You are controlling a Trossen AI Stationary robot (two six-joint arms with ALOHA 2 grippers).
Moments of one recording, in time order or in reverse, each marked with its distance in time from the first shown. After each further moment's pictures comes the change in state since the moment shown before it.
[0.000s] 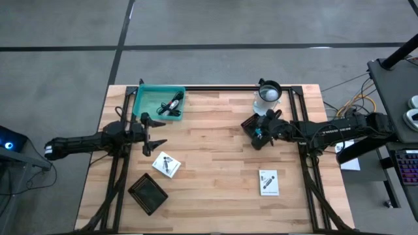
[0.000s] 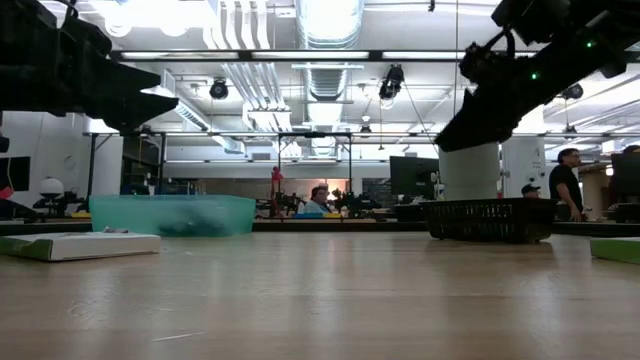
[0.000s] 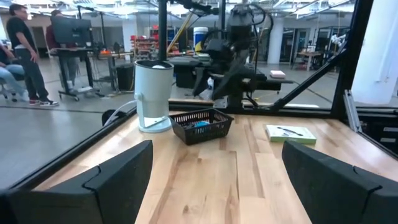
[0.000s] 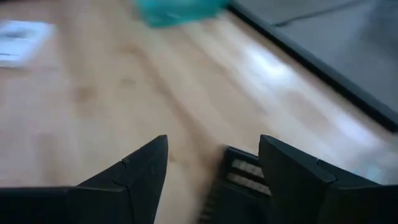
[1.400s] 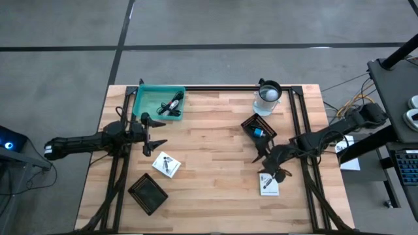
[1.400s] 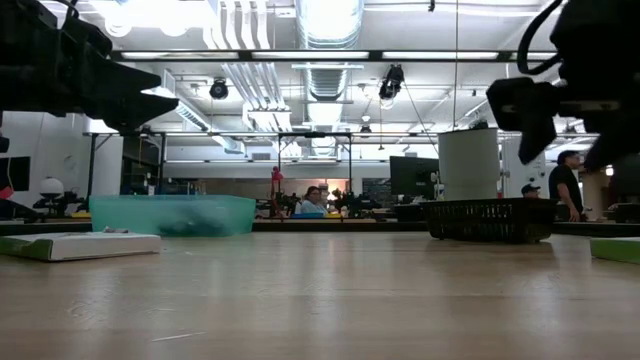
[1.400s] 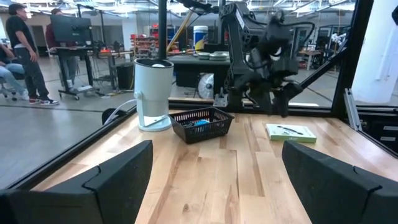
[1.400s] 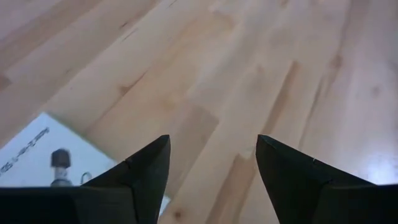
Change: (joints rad) left arm 0.000 0.007 -0.001 0.000 0.000 0.000; right arm 0.397 0.031 0.000 -0.167 -0.376 -0.530
